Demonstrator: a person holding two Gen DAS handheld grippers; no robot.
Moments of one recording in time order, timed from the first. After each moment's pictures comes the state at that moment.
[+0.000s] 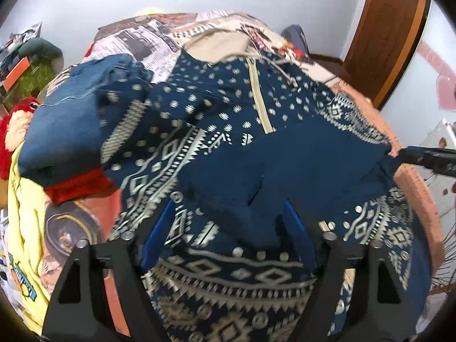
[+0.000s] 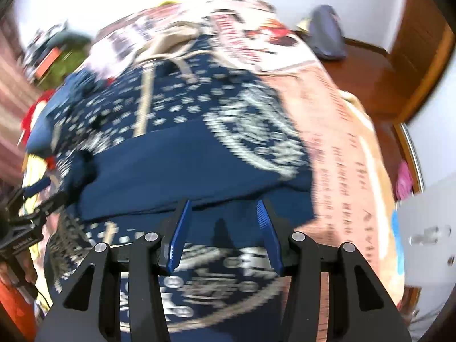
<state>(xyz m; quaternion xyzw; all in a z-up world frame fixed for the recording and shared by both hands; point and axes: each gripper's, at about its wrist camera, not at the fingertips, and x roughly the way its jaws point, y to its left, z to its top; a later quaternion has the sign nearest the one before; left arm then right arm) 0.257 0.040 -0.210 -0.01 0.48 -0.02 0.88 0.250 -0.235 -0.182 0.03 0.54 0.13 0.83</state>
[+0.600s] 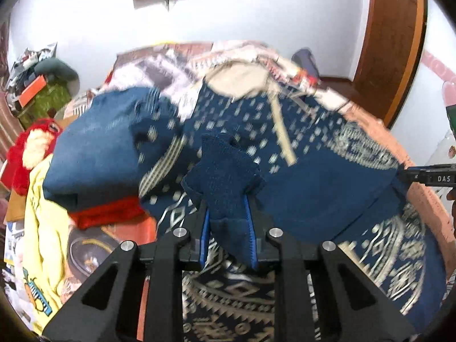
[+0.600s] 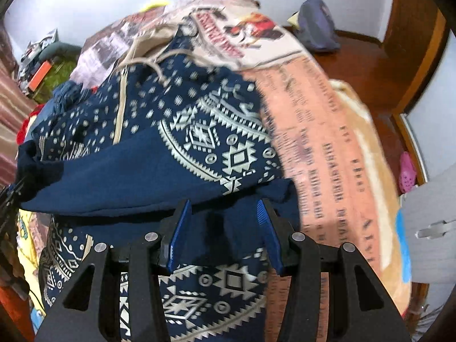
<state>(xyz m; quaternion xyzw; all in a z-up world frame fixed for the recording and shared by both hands) 0.245 0.073 -0.193 0.00 0.42 0.01 0.91 0.268 -0.236 -0.210 0.03 0.56 0.14 0.82</state>
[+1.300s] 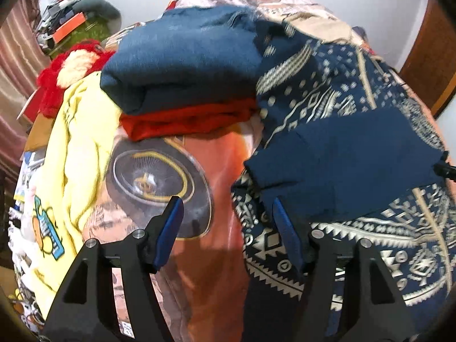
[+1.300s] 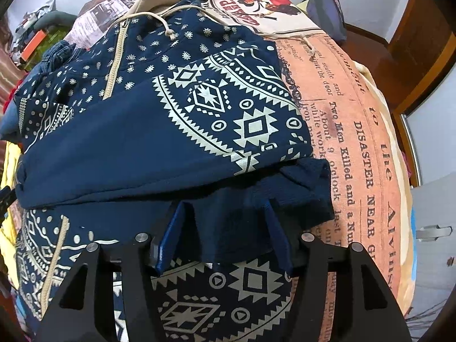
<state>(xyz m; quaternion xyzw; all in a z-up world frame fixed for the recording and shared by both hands) 0.192 0.162 -0.234 -0.05 0.50 0.10 0.86 0.268 -0.208 -0.230 -0.02 0.58 0.13 0.80</state>
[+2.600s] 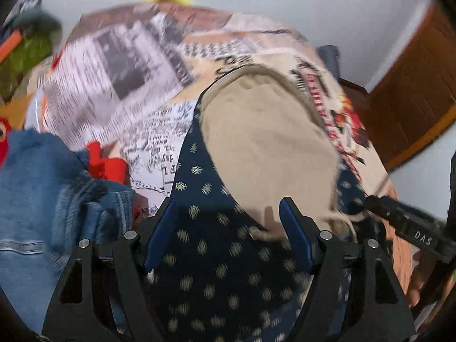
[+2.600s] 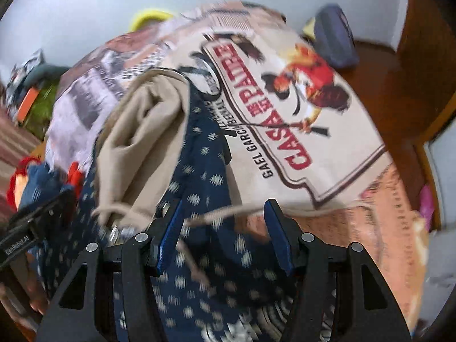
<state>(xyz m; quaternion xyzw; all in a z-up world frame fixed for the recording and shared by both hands) 0.533 0.117 -0.220 -0.13 0.51 0.01 0.85 0.502 -0.134 -0.214 0.07 0.55 0.11 0.82</state>
